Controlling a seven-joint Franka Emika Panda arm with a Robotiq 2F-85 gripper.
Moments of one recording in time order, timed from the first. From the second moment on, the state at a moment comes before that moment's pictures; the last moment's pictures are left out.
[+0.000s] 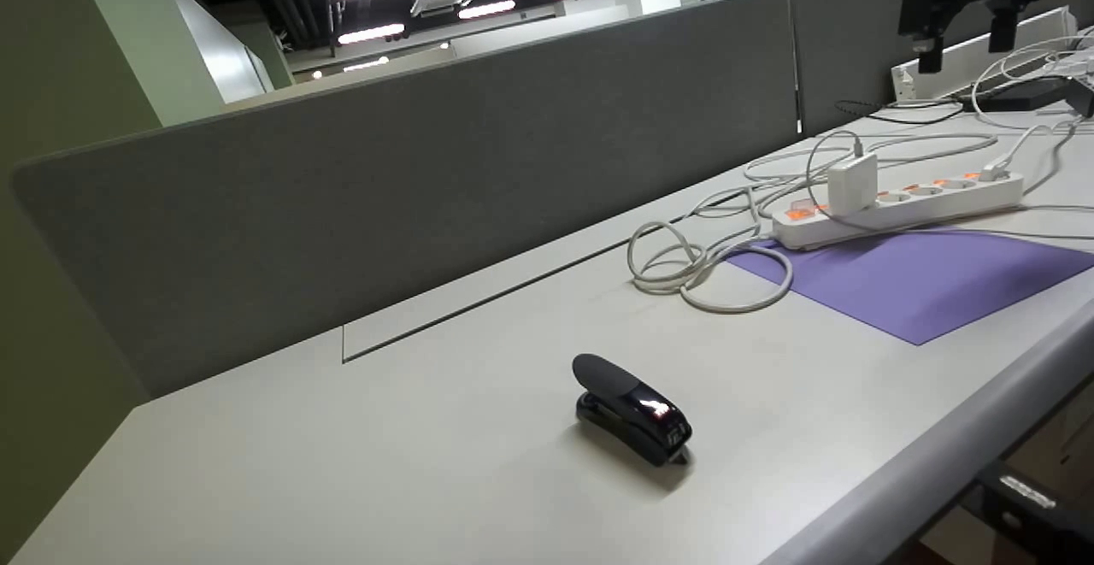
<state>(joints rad) -0.25 -0.07 -0.24 -2.58 -0.01 2.59 -0.23</state>
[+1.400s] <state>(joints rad) -0.31 0.23 -0.26 -2.38 0.19 2.68 -0.23</state>
